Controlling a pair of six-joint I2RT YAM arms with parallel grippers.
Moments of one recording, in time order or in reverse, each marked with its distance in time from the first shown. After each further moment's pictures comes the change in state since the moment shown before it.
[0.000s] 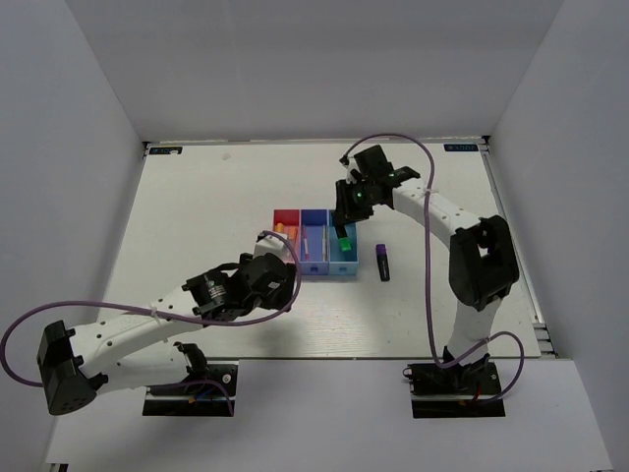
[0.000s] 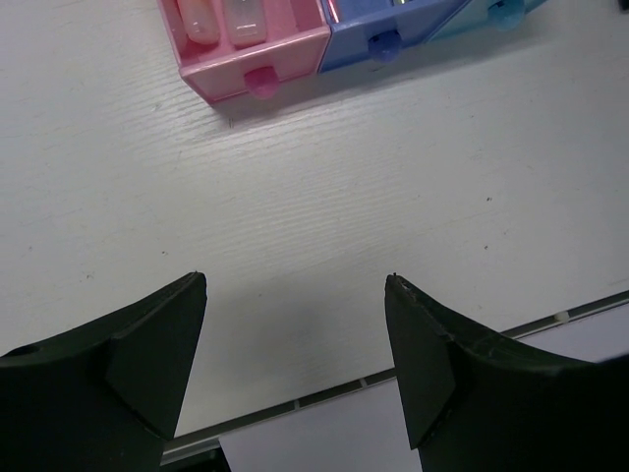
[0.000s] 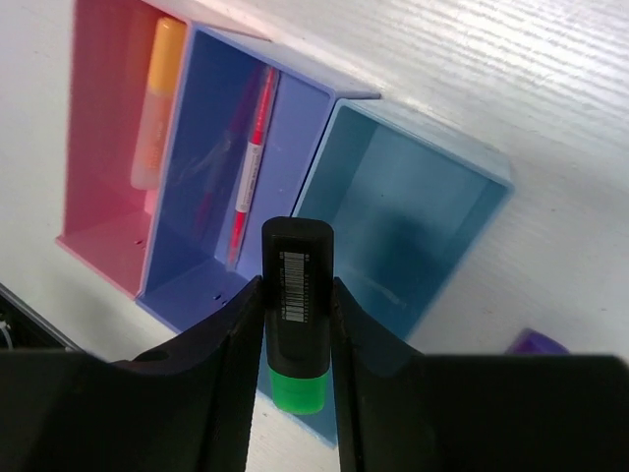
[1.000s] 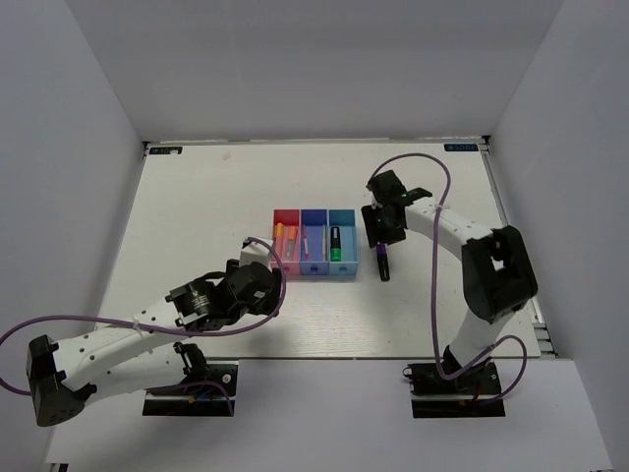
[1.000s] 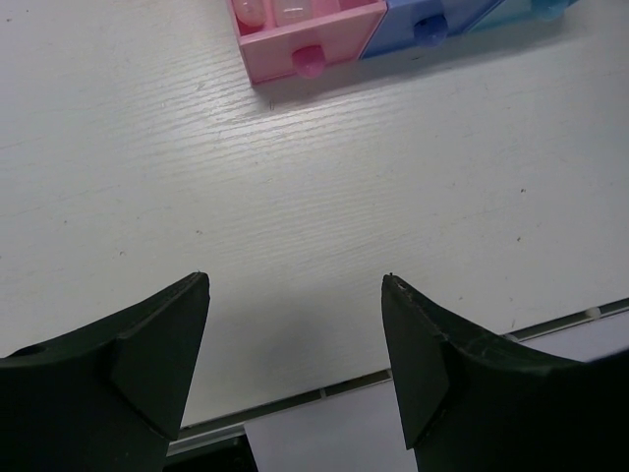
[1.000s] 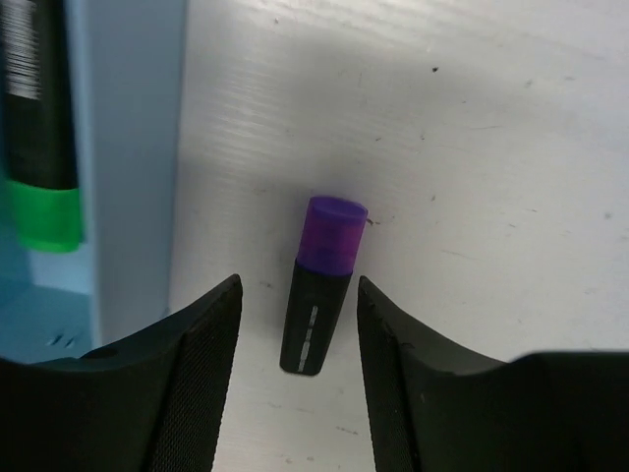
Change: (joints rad) left arm -0.005 -0.132 -0.068 -0.052 -0.048 -0.018; right arm -0.022 -0.138 -0.277 -0.033 0.393 -0.075
